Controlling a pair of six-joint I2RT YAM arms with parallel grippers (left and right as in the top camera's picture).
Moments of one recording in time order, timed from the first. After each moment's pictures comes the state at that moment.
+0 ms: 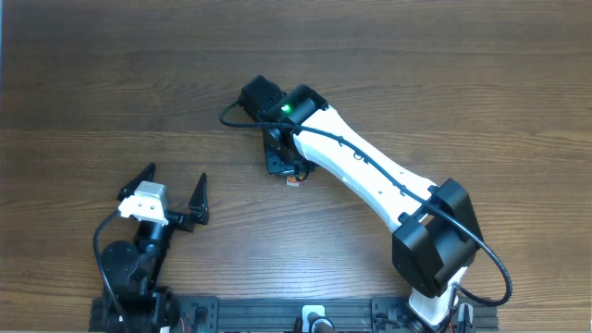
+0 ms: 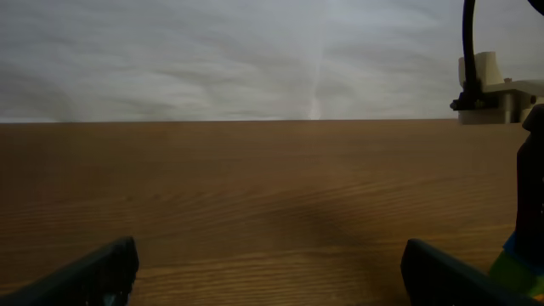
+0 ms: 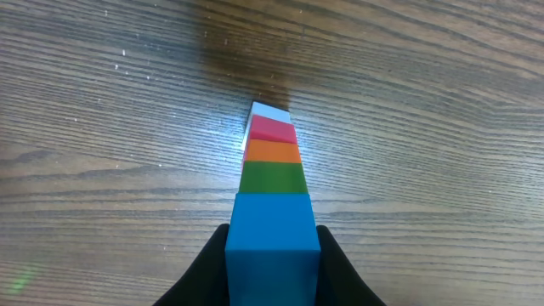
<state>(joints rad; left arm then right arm) -0.01 0.01 0.02 -0.07 0.21 -0.07 0.75 1.92 1.66 -1.25 0.04 0.58</state>
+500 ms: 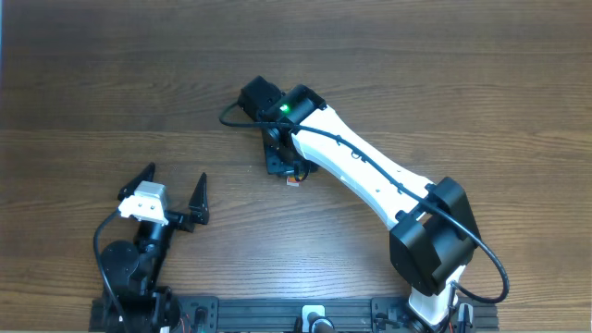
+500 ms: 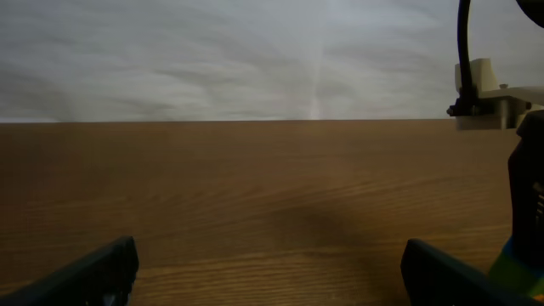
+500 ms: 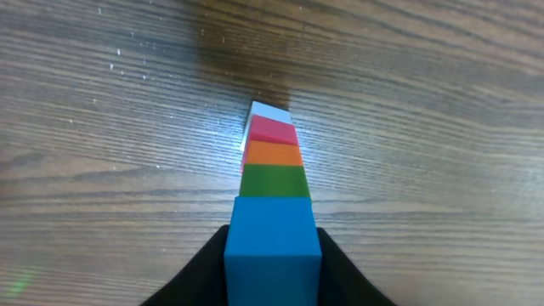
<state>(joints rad) -0.01 0.01 0.02 -0.07 0.21 -0.07 0.75 1.94 1.66 -1.25 0.04 0.59</state>
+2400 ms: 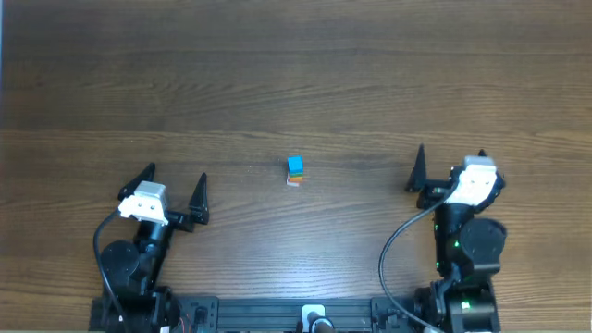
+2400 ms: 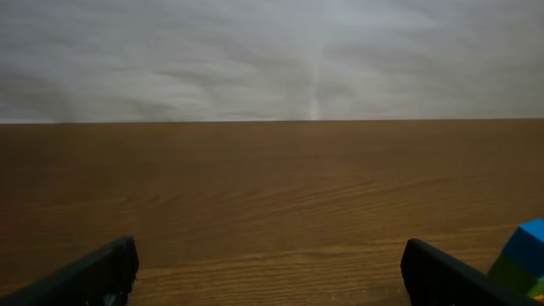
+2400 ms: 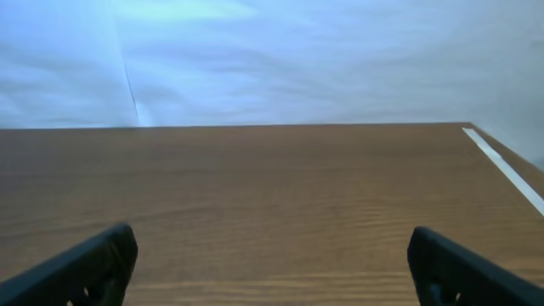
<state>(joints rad) -0.01 0.01 0.02 -0.07 0.21 -0.07 0.04 0.31 0.22 0.01 0.14 -0.02</state>
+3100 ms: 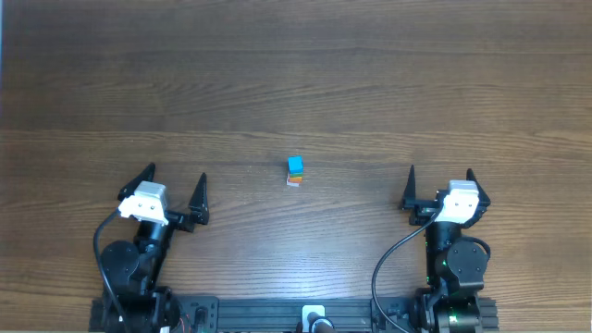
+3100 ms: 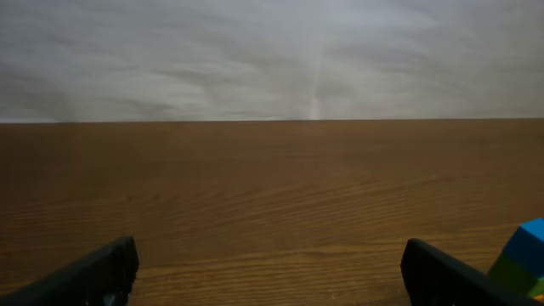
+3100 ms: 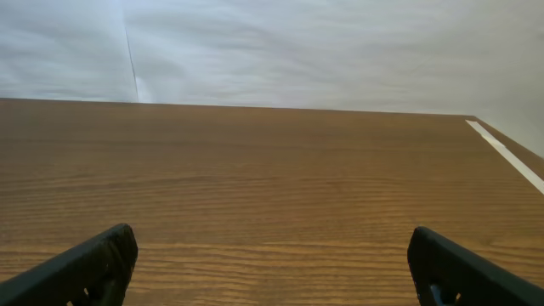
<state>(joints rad) -0.01 0.01 0.02 -0.07 0.21 -0.07 0.04 0.02 0.01 -0.06 0.13 -0.06</state>
